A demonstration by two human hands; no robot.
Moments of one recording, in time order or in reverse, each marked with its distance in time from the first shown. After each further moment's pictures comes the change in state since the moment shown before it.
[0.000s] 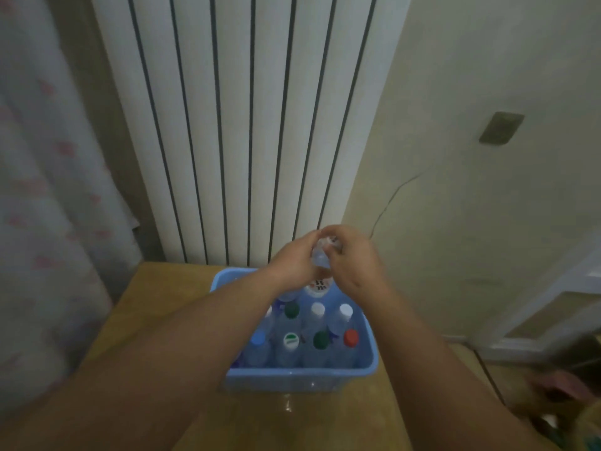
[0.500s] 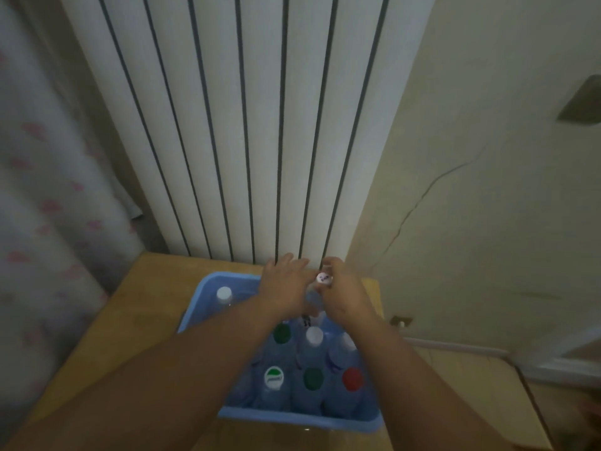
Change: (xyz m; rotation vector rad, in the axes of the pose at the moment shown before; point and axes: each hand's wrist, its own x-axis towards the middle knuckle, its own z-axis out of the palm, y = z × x) left_hand 0.073 -0.076 0.055 0.817 -0.121 -0.141; right_hand 0.079 0.114 0.088 0.079 -0.345 0.153
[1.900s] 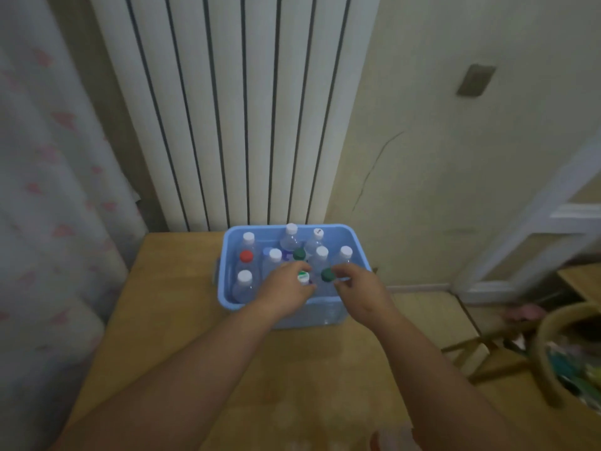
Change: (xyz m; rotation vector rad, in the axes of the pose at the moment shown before) left_hand -0.233 -0.008 0.008 -0.684 0.049 0.010; right_hand -0.242 -0.031 0.047 -0.115 0.207 0.093
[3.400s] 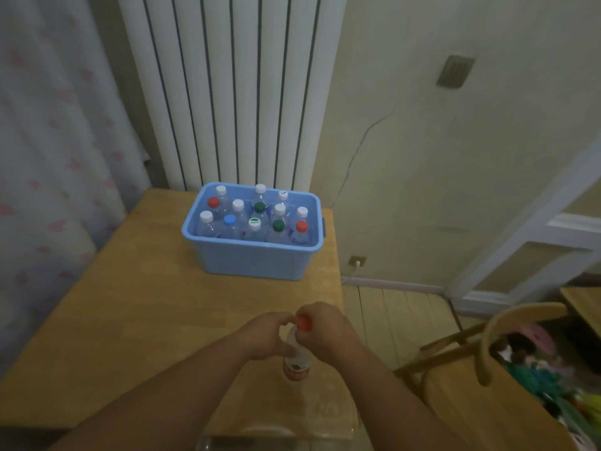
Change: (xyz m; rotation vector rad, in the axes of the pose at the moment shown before) left_hand -0.137 0.047 0.190 0.019 -0.285 -0.140; right_hand -0.146 0.137 -0.034 -0.230 -0.346 -0.199
